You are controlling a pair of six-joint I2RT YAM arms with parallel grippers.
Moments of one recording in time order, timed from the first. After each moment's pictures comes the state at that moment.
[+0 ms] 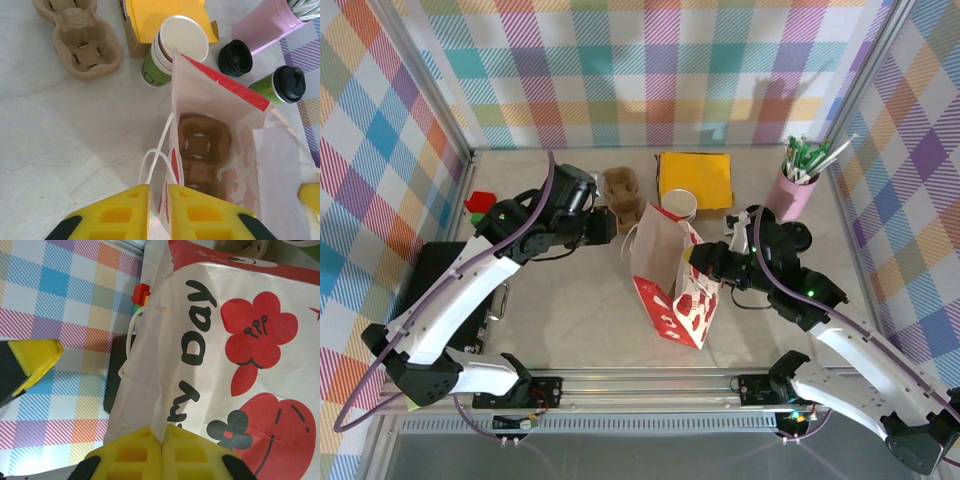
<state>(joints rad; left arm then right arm) -0.72 1.32 1.59 -1.08 -0.03 -0.64 0.69 0.84 0.88 -0.46 -0.27 1.02</state>
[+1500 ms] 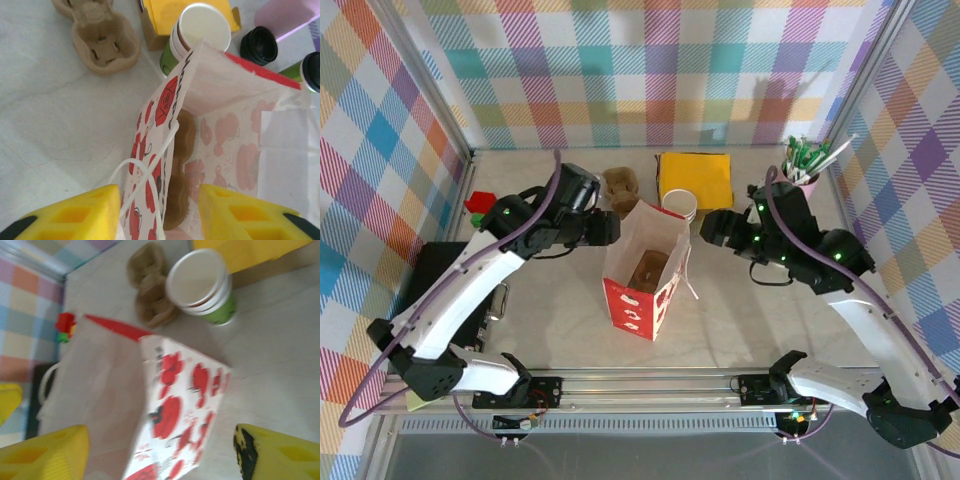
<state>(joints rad) -0.72 1.36 1.62 -1.15 -0.06 -0.57 0.60 1.05 1.40 -1.07 0.01 0.78</state>
